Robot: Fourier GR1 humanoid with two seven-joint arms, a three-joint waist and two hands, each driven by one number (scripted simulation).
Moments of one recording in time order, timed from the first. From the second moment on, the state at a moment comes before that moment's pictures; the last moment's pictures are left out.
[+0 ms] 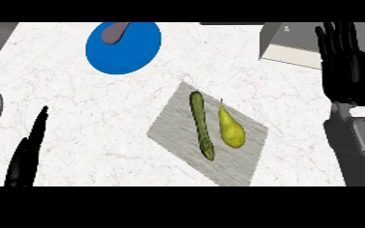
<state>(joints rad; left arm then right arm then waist) 0.06 0.60 -0.28 -1.29 0.22 0.45 -0.16 -0.41 -0.37 -0.03 -1.41 -0.41 -0.22 -0.13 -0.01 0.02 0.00</state>
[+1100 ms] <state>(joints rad) -0.21 0.40 -0.38 -1.44 0.23 0.31 -0.02 -0.27 -0.33 0.04 -1.19 -0.23 -0.29 -0.27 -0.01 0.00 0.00</state>
